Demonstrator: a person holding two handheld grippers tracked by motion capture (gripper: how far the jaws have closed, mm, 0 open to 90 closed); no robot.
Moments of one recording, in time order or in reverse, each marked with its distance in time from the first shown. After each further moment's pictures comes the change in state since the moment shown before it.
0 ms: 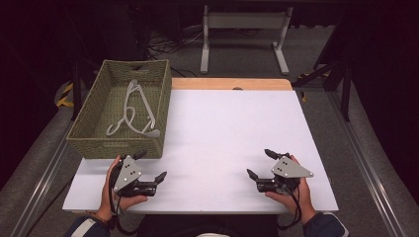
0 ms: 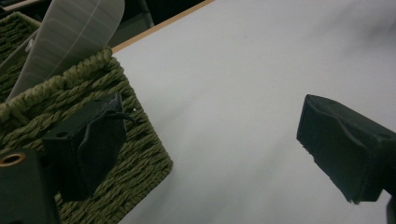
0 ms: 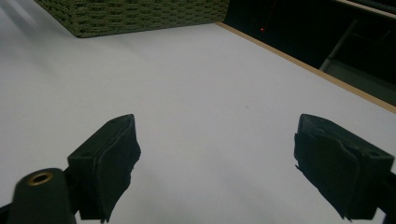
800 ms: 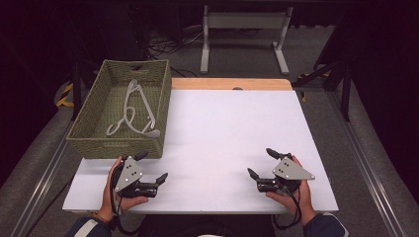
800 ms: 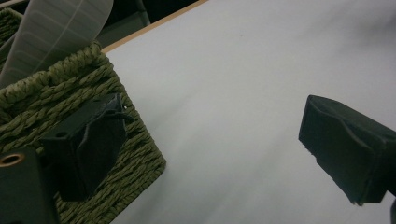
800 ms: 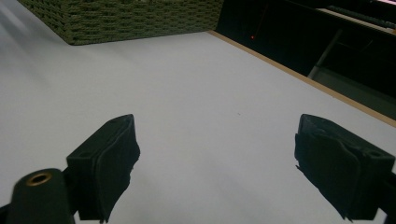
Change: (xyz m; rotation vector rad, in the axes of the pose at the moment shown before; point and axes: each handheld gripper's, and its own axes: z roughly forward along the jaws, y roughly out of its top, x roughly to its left) left arm -0.003 -0.001 0.003 0.000 -0.024 0.000; right arm 0.002 0.002 -0.004 -0.031 -0.036 -0.005
